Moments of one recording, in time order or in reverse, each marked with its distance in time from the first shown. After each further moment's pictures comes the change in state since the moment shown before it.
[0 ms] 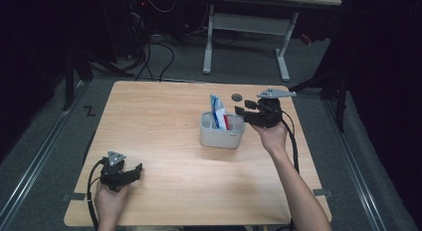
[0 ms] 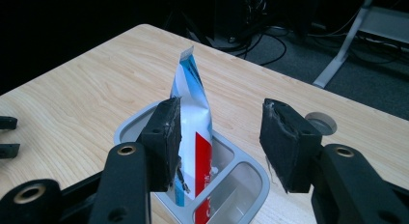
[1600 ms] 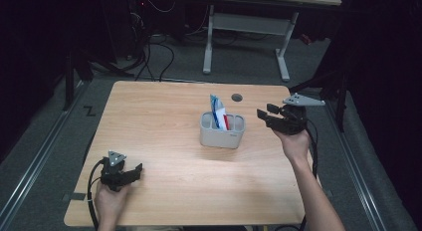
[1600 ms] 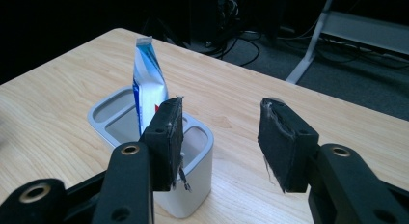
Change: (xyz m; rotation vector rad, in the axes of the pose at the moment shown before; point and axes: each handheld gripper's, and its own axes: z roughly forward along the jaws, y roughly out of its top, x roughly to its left) left arm -0.001 0.000 0.000 0.004 0.006 0.007; right arm -0.024 -0.021 -0.053 -0.031 -0.089 0.025
